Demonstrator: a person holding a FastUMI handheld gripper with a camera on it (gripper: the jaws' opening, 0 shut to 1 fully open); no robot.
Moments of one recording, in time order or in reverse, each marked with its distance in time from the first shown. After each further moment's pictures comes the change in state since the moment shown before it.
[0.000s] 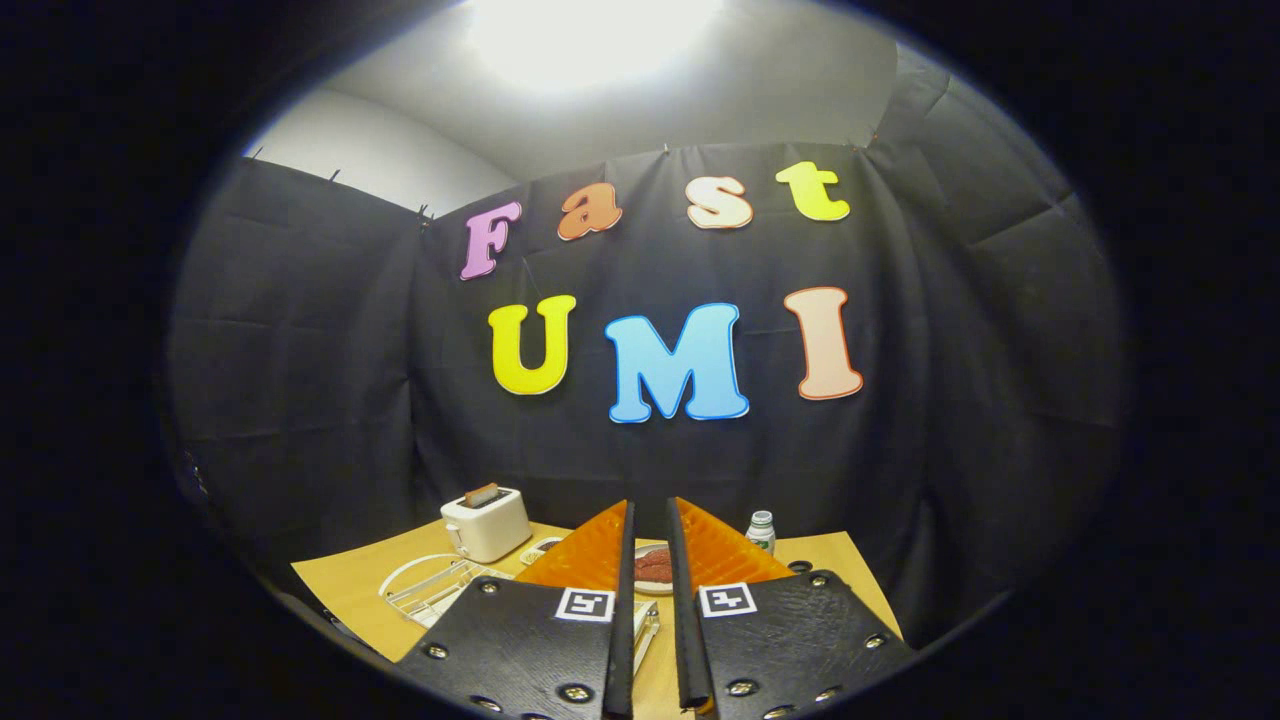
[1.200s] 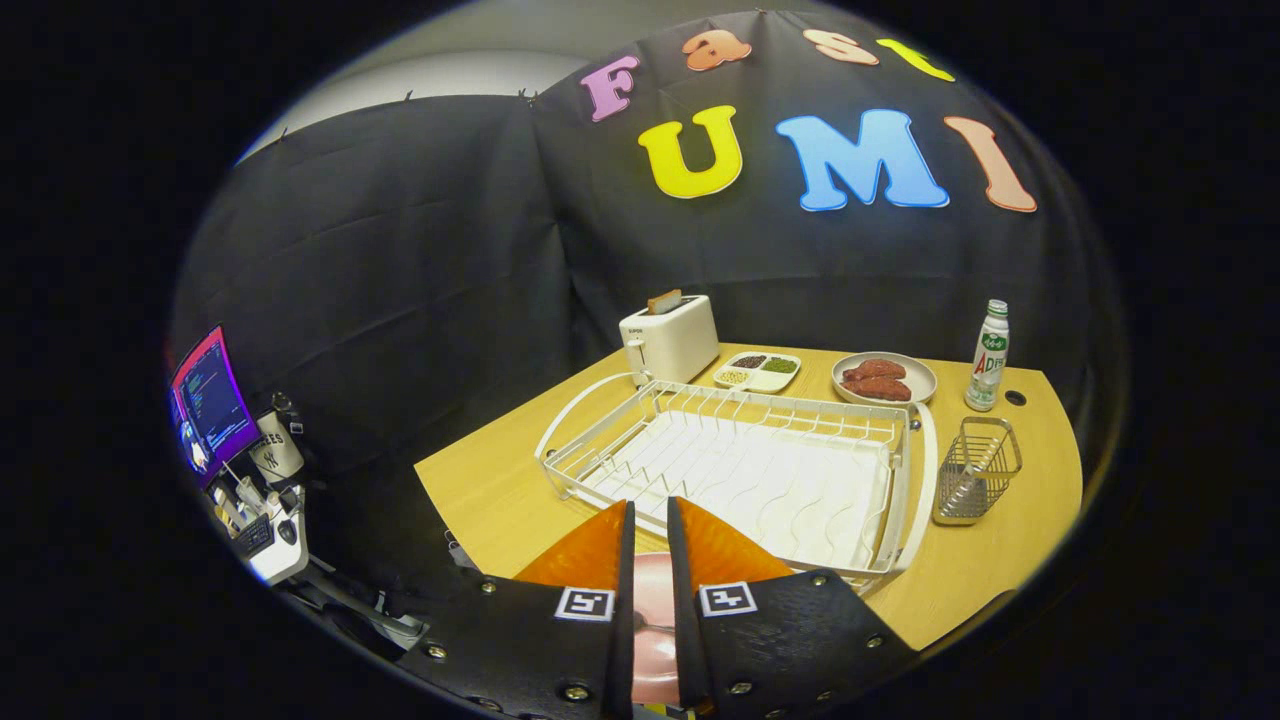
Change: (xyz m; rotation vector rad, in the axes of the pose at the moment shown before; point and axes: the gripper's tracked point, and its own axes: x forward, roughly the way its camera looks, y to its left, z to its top) arm -0.036 0.210 -0.230 0.050 0.474 0.454
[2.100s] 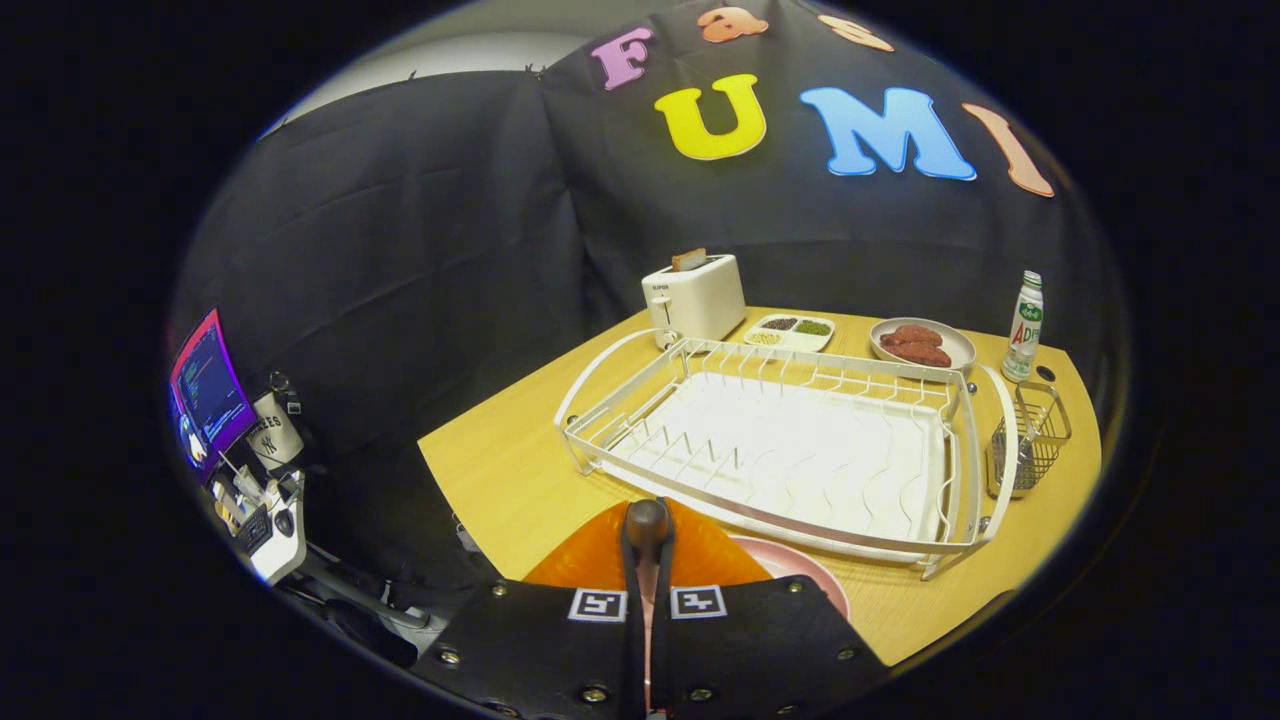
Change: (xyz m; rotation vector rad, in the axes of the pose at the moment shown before) arm 0.041 0.046 -0.047 -0.005 0.094 0.035
